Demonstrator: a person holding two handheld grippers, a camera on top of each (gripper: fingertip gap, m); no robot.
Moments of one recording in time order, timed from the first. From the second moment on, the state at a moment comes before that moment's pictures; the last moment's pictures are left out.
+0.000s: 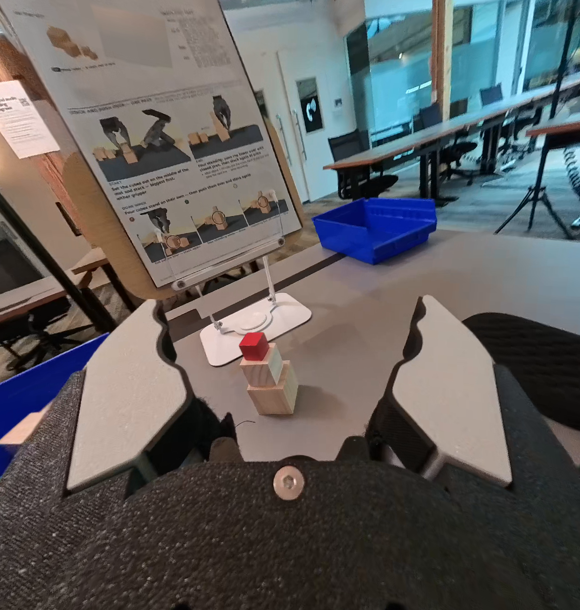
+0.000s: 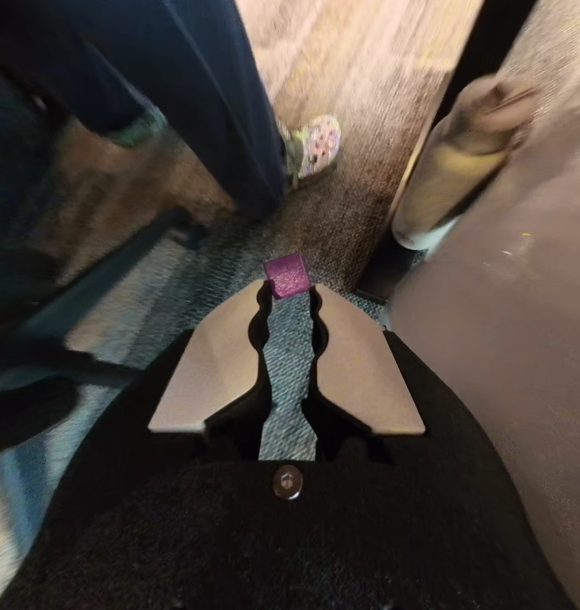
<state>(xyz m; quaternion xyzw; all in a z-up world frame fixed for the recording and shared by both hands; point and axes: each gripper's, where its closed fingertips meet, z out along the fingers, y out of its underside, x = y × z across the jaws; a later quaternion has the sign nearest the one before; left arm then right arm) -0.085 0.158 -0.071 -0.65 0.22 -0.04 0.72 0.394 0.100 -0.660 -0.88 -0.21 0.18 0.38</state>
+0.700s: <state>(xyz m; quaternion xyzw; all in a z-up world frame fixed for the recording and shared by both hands) -0.122 0.147 -0.121 -0.67 0.35 -0.13 0.64 0.285 0.105 -0.156 -0.66 -0.34 0.33 0.59</state>
